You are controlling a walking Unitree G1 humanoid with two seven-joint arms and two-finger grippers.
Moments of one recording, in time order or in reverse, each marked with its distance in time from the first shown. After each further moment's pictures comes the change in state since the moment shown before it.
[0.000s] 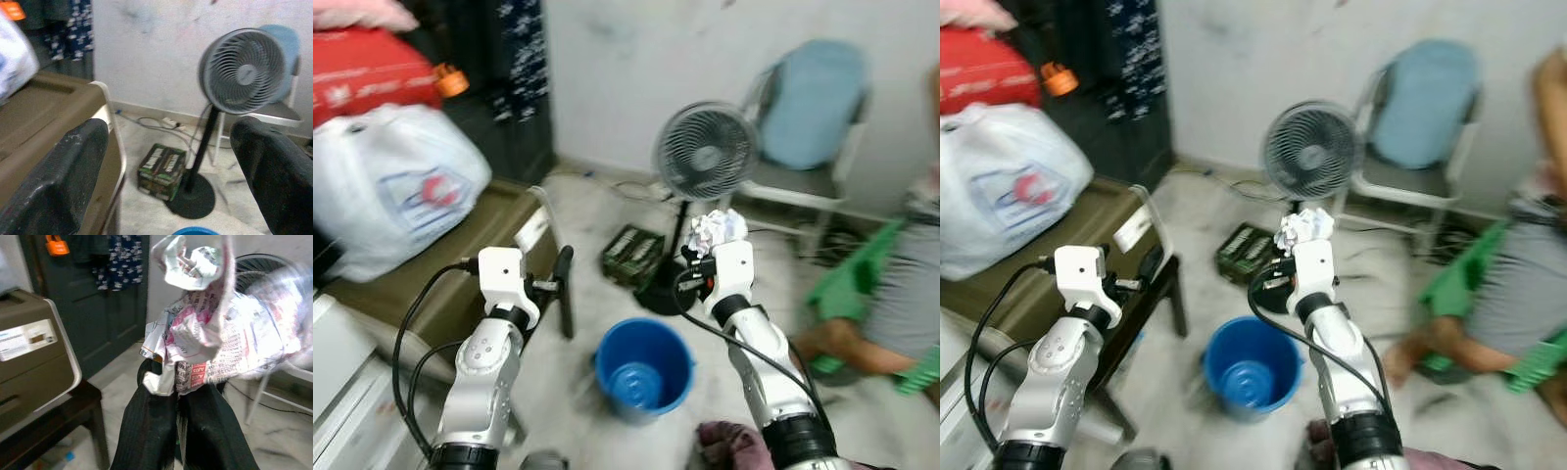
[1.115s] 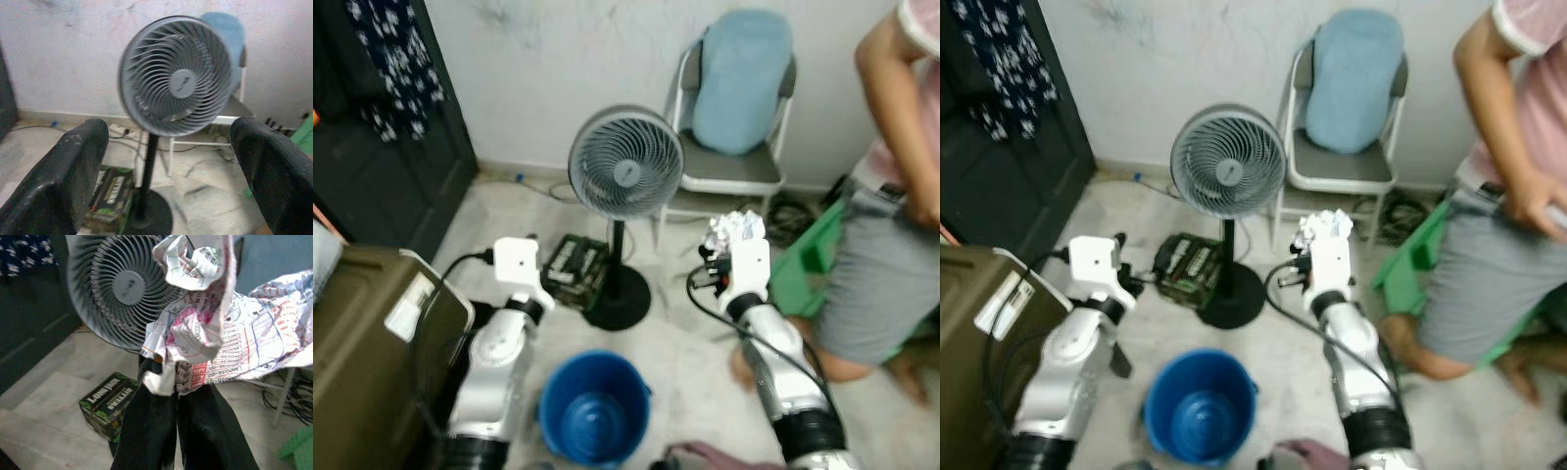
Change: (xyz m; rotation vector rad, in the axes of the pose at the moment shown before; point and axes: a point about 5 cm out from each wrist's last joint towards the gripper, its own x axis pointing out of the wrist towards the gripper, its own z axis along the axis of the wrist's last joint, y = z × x) left arm 0.004 -0.007 0.004 0.001 -0.027 -0.025; right arm 0.002 -0.010 -0.003 0.012 0.028 -0.037
